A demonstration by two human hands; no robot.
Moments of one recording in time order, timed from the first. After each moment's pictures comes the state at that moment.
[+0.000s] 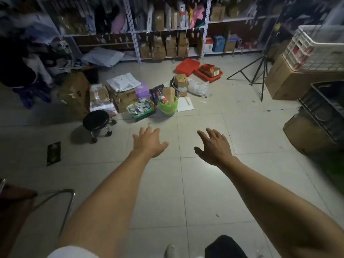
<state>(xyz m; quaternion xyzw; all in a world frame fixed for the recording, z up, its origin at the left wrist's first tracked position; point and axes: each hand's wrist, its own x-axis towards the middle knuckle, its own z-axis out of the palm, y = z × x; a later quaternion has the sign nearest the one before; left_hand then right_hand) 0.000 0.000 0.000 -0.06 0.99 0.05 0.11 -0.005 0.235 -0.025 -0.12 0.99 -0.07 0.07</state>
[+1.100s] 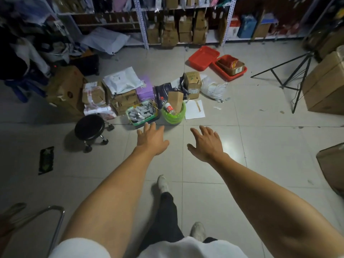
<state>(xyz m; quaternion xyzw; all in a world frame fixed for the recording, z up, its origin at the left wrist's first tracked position) -0.413 -0.008 -0.056 -0.08 0.98 0.02 0.18 -0.434 0.195 -0.083 -0.17 0.97 -0.08 0.13</state>
